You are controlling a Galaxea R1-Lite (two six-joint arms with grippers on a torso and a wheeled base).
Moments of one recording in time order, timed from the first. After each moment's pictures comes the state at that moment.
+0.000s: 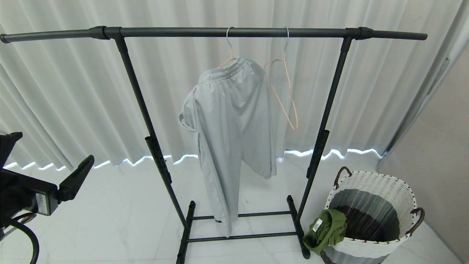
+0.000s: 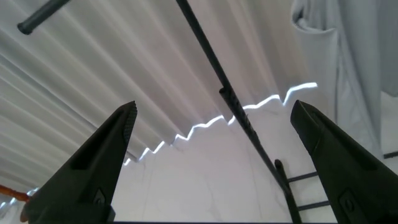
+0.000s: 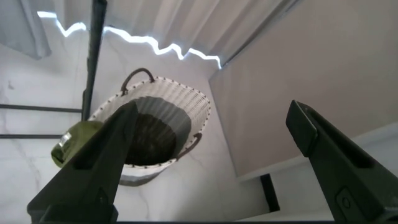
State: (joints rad) left arm -0.15 0.99 -0.35 -0.67 0.19 0.57; right arm 0.20 0.94 -0.84 0.10 -0.39 -0.33
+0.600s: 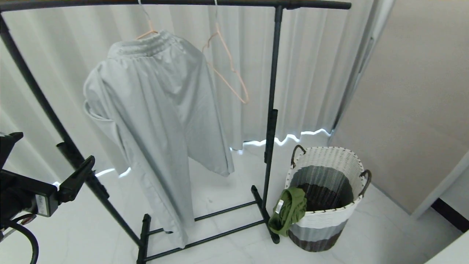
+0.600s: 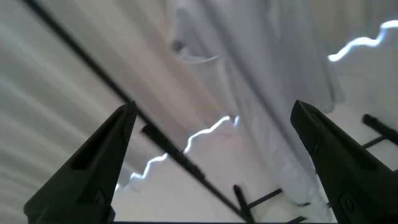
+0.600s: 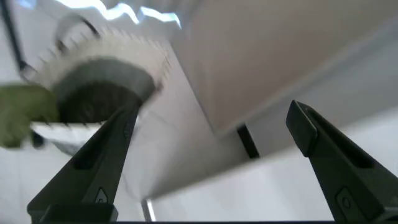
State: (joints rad) left arm -0.17 0.98 -0.35 -0.67 0.19 0.57; right arm 0.20 0.92 -0.83 0.10 -0.38 -0.34
